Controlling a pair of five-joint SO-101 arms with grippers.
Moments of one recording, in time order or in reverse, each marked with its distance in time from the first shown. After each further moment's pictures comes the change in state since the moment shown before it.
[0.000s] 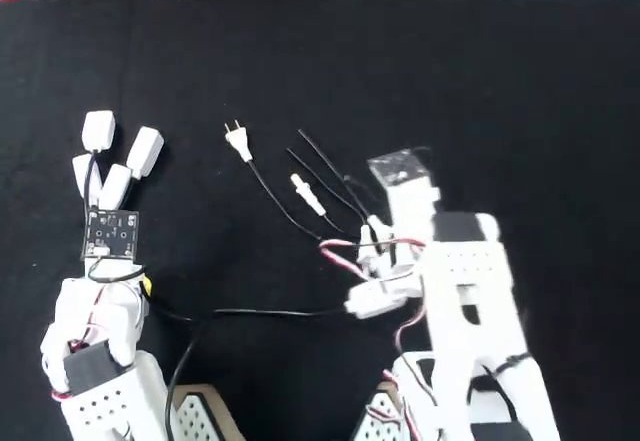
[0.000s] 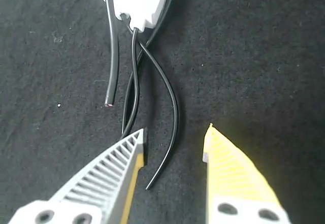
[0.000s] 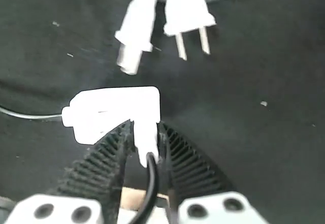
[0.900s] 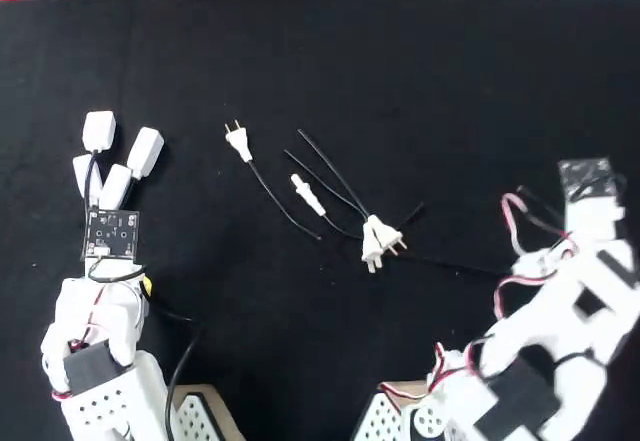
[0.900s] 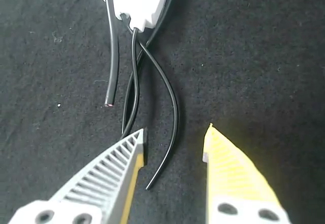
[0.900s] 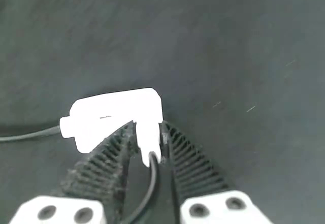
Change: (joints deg) left arm 0.0 0.0 0.0 0.0 0.0; right arm 51.4 19.0 -4.4 -42.2 33.3
